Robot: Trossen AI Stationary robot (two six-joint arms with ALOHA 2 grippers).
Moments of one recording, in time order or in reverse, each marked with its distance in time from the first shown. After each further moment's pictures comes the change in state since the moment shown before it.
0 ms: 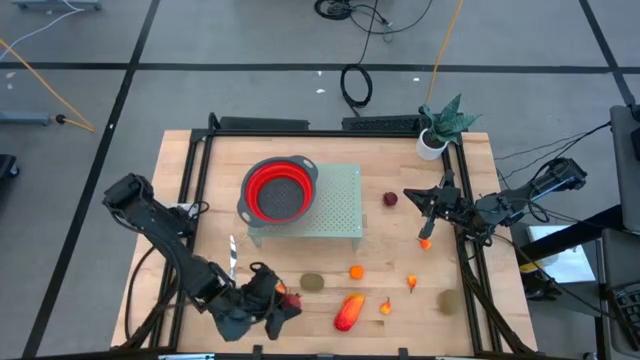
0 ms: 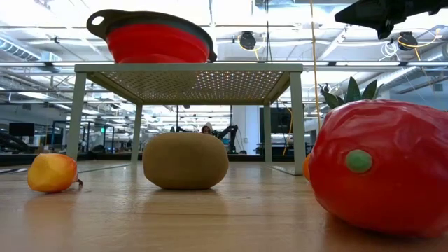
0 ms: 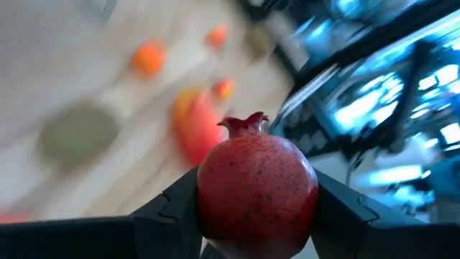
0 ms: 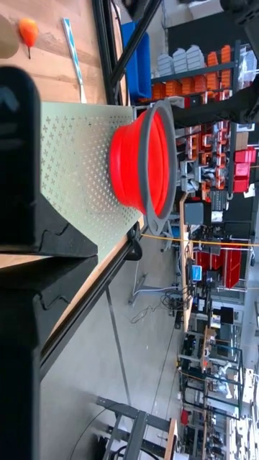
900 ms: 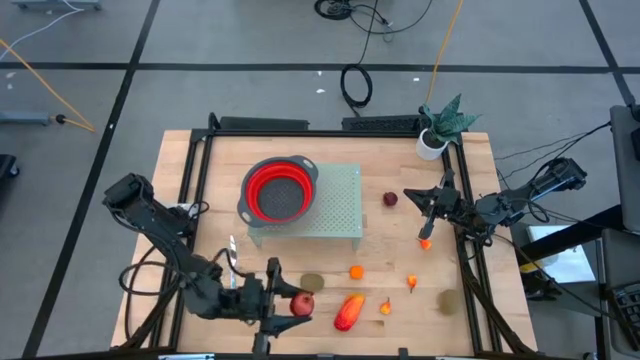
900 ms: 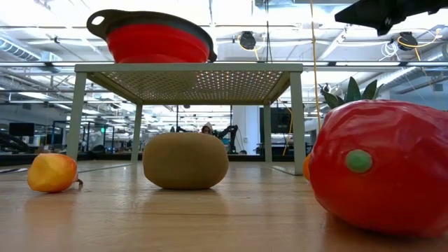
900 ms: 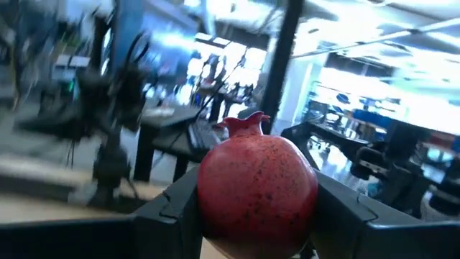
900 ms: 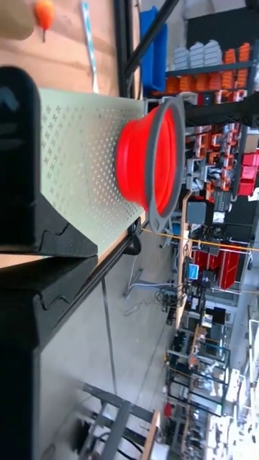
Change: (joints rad) left arm 0.008 0.000 0.001 0.856 -0.067 1.256; right arm 0.000 0.000 0.000 0.000 -0.001 -0.104
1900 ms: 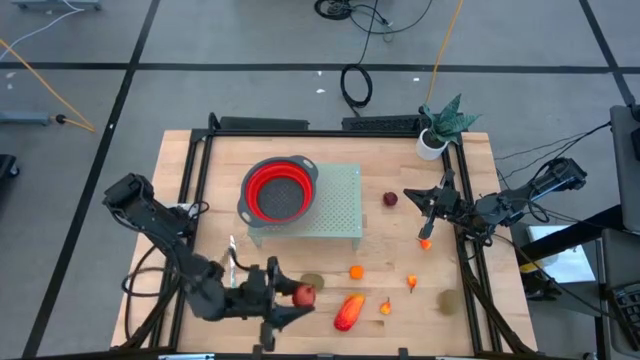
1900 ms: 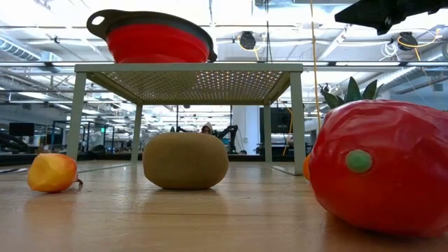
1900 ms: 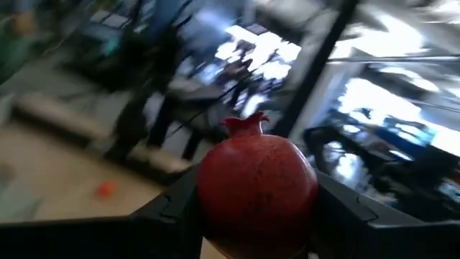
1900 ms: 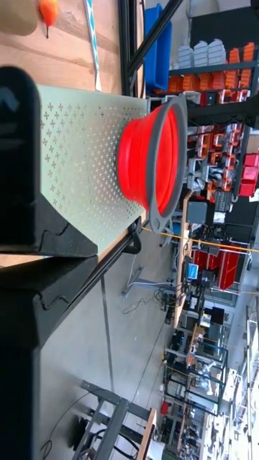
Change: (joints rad) left arm 0.006 -0.001 0.000 -0.147 -0.129 -0.327; right arm 0.000 0.000 0.000 0.000 0.000 -0.009
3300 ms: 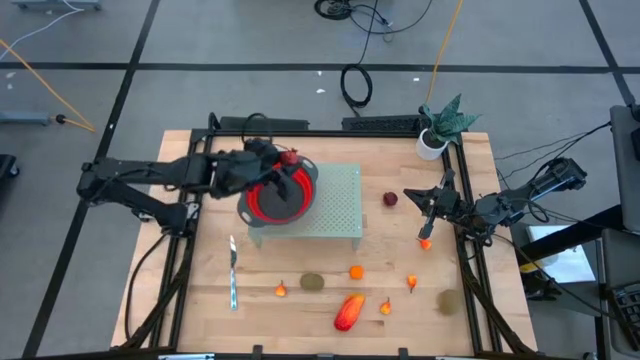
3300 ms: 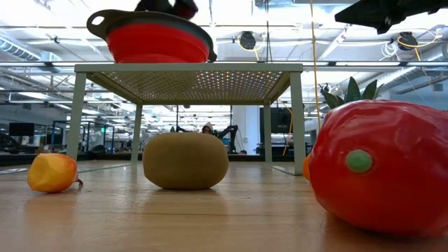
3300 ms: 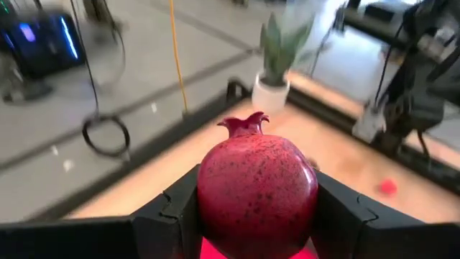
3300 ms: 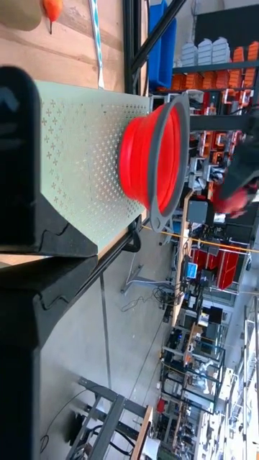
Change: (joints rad) left arm 0.772 -0.368 0.000 -0.928 0.285 -0.015; right arm 0.000 0.000 0.000 0.000 0.003 -0.022
